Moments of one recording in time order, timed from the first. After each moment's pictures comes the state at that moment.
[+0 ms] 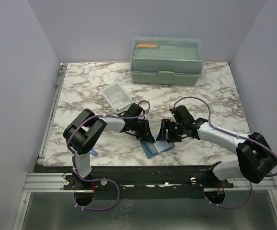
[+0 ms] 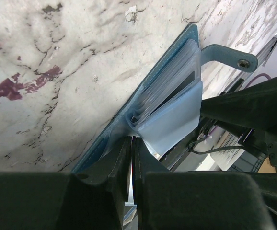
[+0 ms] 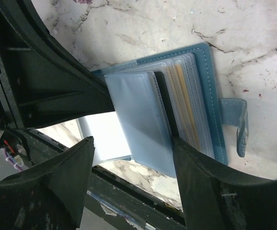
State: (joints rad) left arm -0.69 1.85 0.90 0.00 0.62 -0.85; right arm 0.63 1.37 0.71 -0.34 -0.26 0.69
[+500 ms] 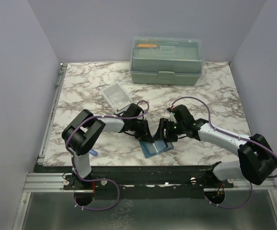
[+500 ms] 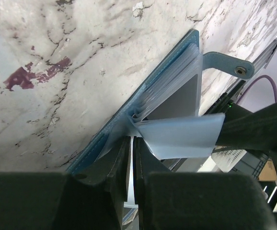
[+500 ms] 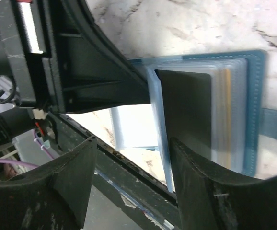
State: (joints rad) left arm -0.69 1.83 0.88 -0.01 0.61 -0.85; right arm 0.63 1.34 0.69 -0.27 -0.37 0.71
